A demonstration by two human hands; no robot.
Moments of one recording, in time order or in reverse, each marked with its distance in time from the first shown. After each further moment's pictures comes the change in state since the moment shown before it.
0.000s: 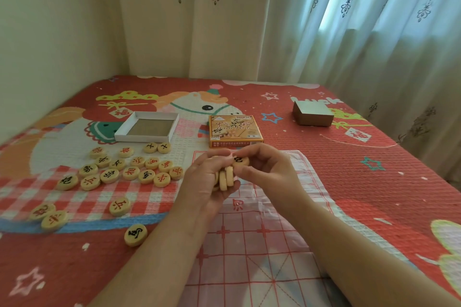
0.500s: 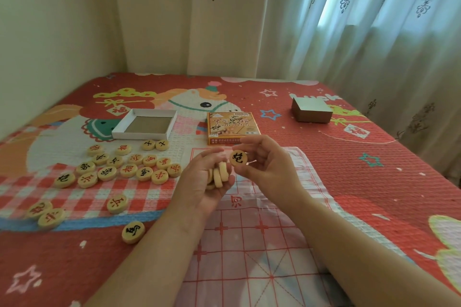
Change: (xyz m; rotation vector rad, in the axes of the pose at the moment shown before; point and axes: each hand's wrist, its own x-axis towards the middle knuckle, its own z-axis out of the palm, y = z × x) left_hand 0.004 -0.001 -0.005 -0.150 0.014 -0.084; right_hand 0.002 0.005 -0.004 -0.180 0.046 -0.032
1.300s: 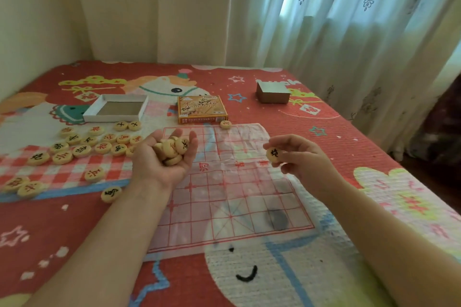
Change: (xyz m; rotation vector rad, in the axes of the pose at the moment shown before) left_hand -0.033 0.006 -0.009 -0.421 -0.010 -0.133; right_hand -0.077 -0.029 -0.095 0.112 0.125 0.367
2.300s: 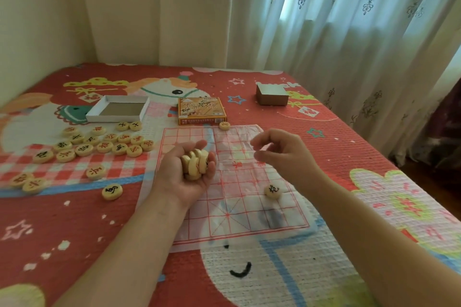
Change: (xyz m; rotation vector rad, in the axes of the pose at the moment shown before) left_hand -0.020 -0.037 0.003 0.232 -0.006 -0.102; right_hand -0.010 -0.023 0.029 -0.409 -0.001 -0.200
